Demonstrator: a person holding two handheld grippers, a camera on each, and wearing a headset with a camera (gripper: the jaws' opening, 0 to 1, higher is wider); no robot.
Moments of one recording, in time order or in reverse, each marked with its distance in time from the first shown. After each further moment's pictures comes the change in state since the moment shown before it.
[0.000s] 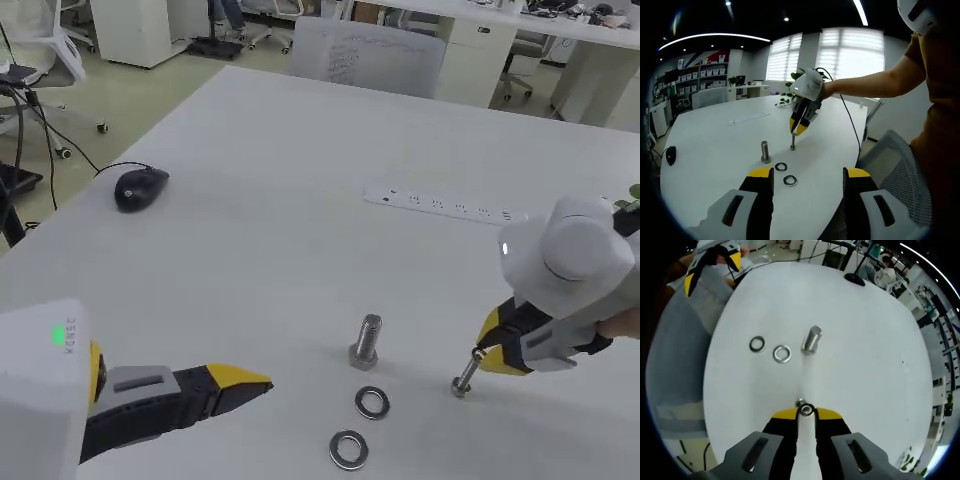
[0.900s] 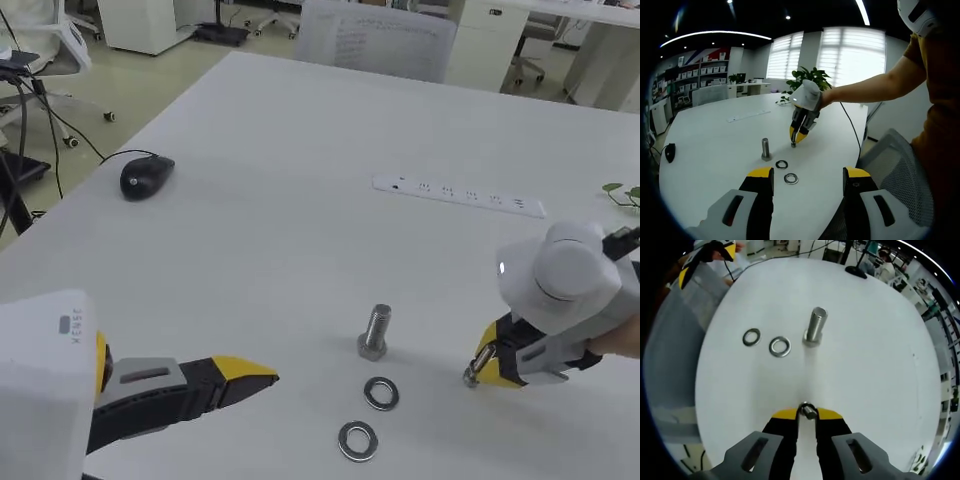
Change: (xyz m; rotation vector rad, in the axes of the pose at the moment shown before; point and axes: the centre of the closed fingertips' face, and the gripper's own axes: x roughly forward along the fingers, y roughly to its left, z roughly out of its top) left arm 0.003 0.005 -0.005 -0.014 0.018 -0.001; right arm 0.041 0.002 -0.017 0.035 -0.018 0.040
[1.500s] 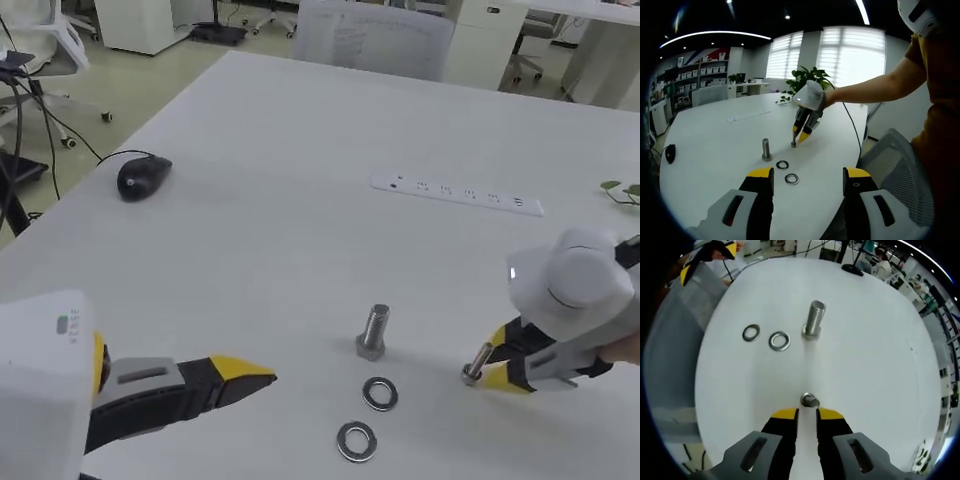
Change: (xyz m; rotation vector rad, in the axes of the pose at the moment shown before) left arm -0.001 0.002 0.002 0.006 0.000 0.000; right arm -0.009 0.003 -0.011 0.026 0.005 -0.019
